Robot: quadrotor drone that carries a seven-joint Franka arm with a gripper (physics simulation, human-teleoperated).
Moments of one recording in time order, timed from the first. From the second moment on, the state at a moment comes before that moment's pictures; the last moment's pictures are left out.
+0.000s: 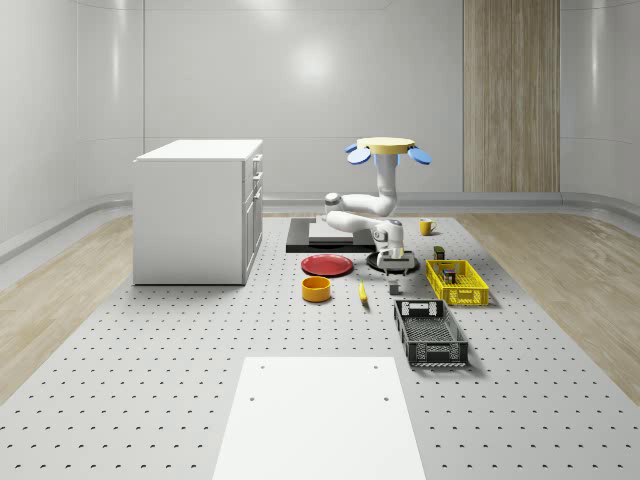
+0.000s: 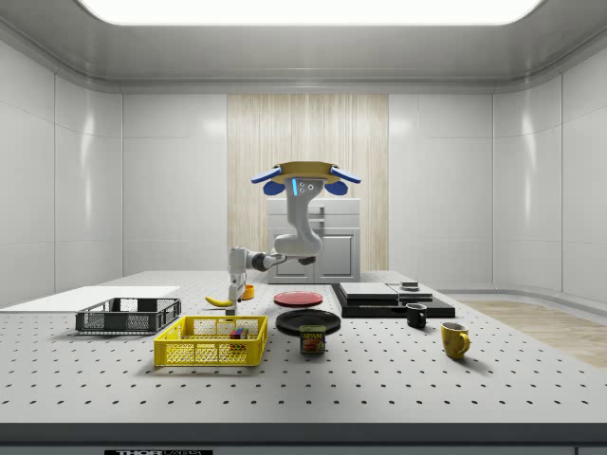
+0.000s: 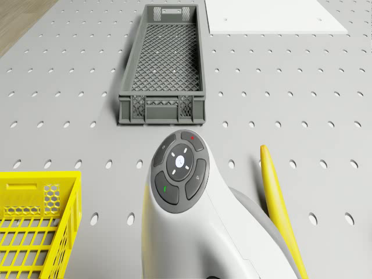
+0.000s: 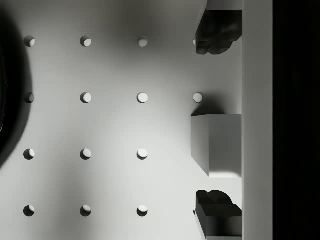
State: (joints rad) arm -1.20 -1.52 1.24 -2.84 -1.90 1.61 1.71
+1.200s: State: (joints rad) arm -1.22 -1.51 1.16 -2.82 -1.98 1.65 1.70
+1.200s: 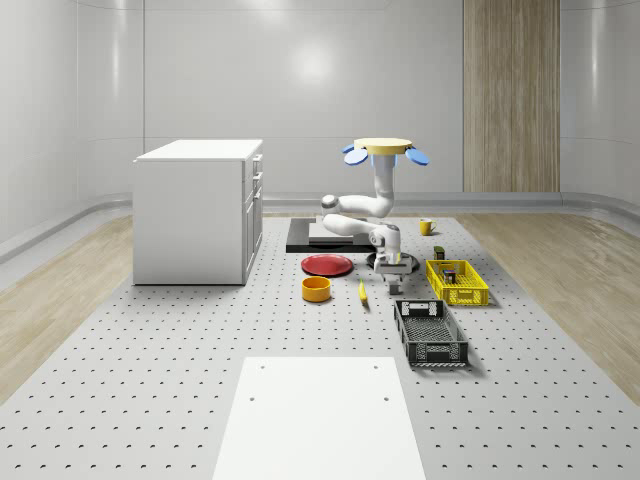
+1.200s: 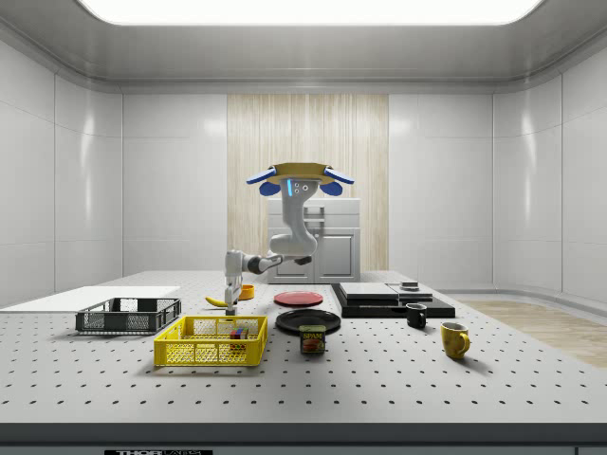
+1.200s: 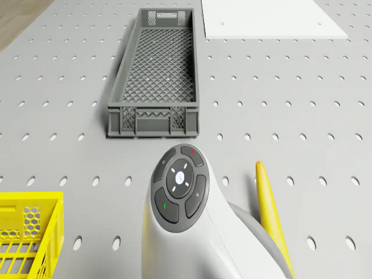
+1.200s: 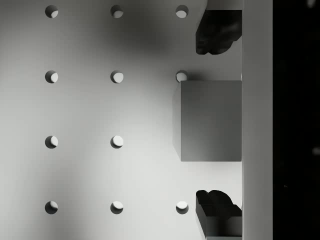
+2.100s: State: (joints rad) arm -1.27 -1.48 1.12 -2.75 -2.02 1.65 1.70
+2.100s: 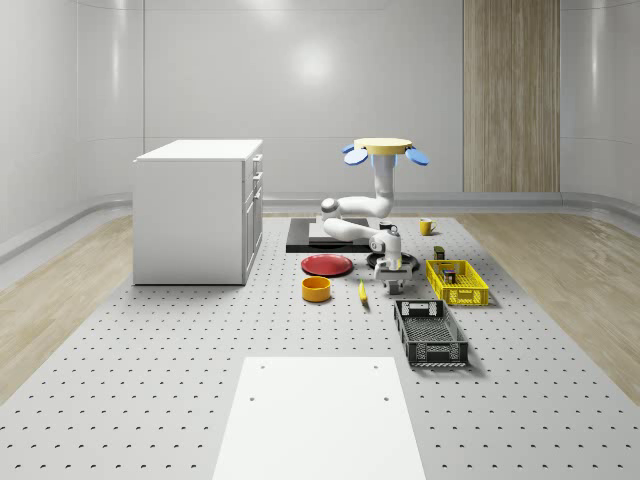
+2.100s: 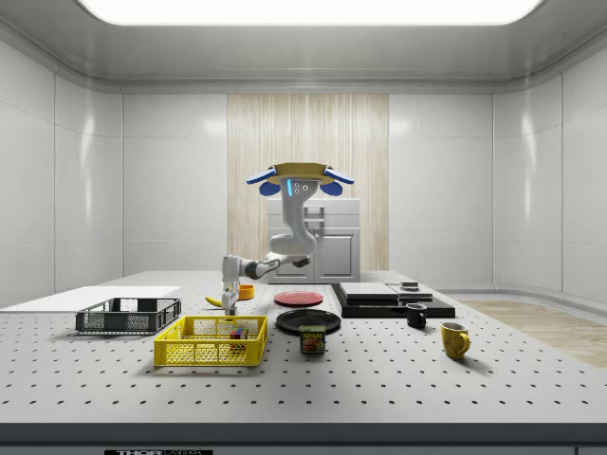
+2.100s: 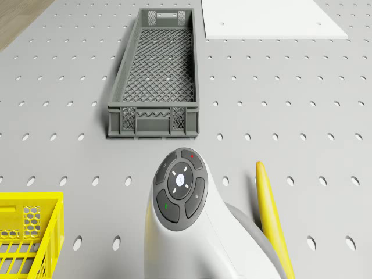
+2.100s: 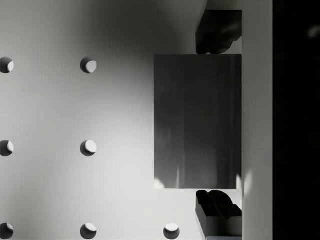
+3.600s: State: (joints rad) arm -1.23 -1.47 1.14 -2.79 -2.01 1.62 1.69
